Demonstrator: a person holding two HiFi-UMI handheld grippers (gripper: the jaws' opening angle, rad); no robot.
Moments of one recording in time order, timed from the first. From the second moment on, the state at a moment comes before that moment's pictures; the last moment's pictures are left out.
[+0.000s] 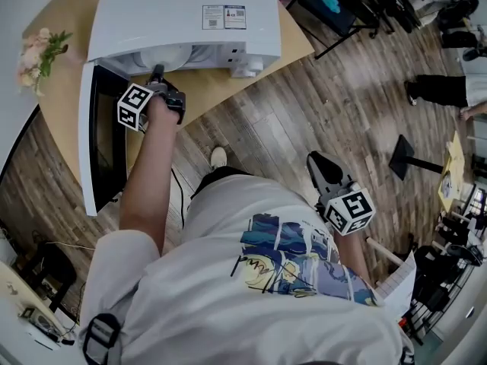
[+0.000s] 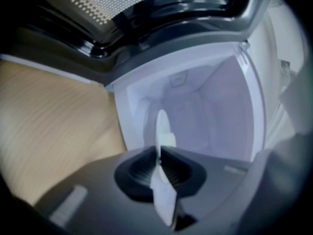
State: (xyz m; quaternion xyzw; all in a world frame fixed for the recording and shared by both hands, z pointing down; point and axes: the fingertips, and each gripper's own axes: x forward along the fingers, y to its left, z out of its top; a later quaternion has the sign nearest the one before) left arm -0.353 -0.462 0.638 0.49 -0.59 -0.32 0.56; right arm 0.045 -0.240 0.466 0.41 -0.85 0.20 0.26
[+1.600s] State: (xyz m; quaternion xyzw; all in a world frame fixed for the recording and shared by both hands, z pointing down) left arm -0.316 -0.404 0.574 0.63 -0.72 0.05 0.30; right arm 0.092 -0.158 0.462 0.43 -0.85 0.20 0.21
